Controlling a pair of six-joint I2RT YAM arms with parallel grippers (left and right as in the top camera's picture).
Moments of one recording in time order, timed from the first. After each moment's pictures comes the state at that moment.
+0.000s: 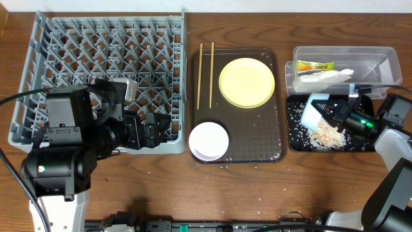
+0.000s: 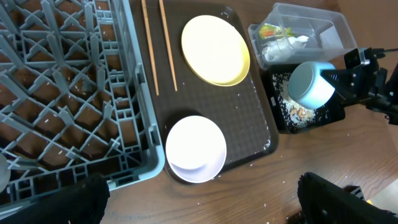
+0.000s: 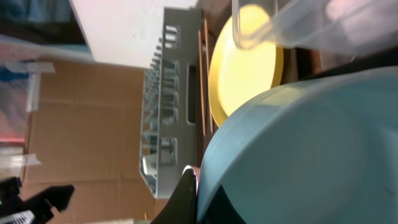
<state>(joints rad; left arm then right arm) 0.03 1.01 1.28 -1.16 0.57 -0.04 -0.47 1.61 0.80 -0.25 -1.25 0.33</state>
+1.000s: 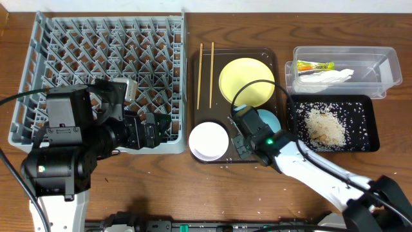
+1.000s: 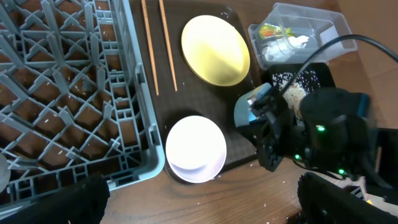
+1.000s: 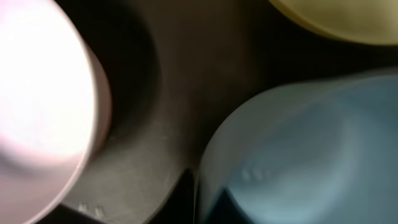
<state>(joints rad) 0.03 1.01 1.28 -1.16 0.57 -0.04 0.69 1.53 0.80 -0.40 0.13 0.19</state>
